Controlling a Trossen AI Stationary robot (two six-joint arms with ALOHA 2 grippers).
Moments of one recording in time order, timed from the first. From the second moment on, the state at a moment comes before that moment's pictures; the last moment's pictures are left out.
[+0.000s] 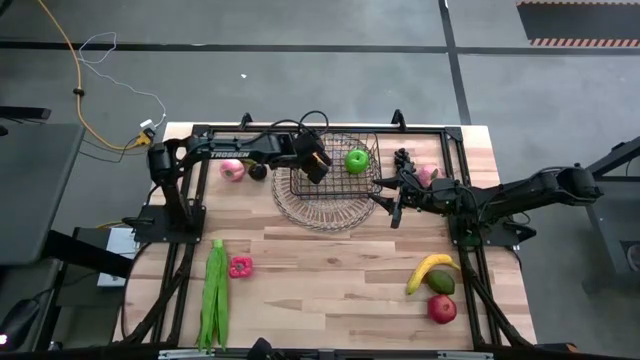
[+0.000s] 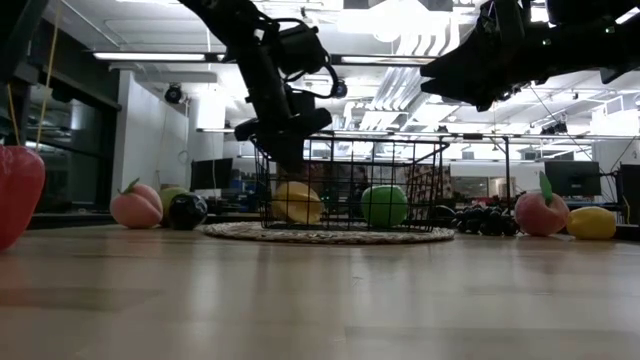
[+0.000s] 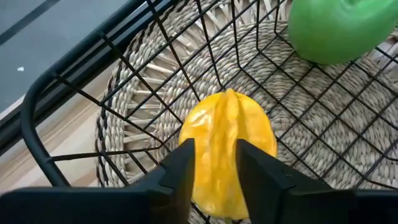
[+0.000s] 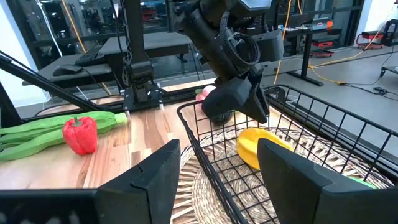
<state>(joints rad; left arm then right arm) 0.46 1.82 1.34 -0.58 -0.35 -0.39 0.01 0.94 0.30 0.56 0.29 0.10</state>
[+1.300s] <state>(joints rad) -0.12 0.91 0.38 0.54 -0.38 -0.09 0.01 0.94 0.30 0.56 0.29 0.10</state>
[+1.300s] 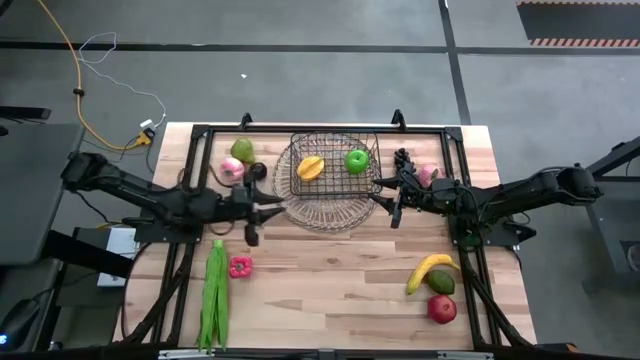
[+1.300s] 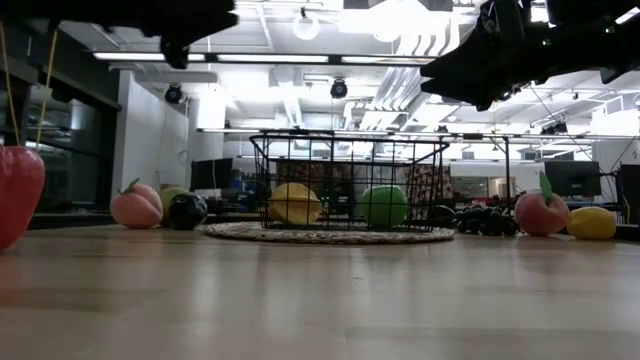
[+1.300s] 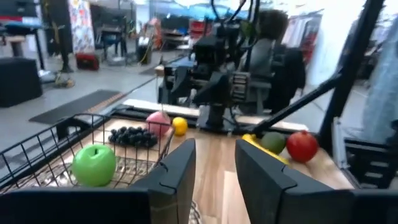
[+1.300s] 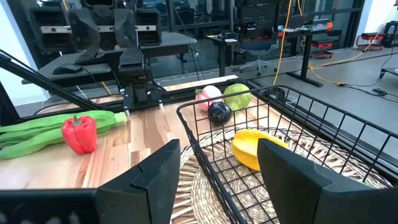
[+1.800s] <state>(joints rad) -0.12 0.79 0.31 0.50 -0.38 0.00 0.01 0.94 0.30 0.56 0.29 0.10</state>
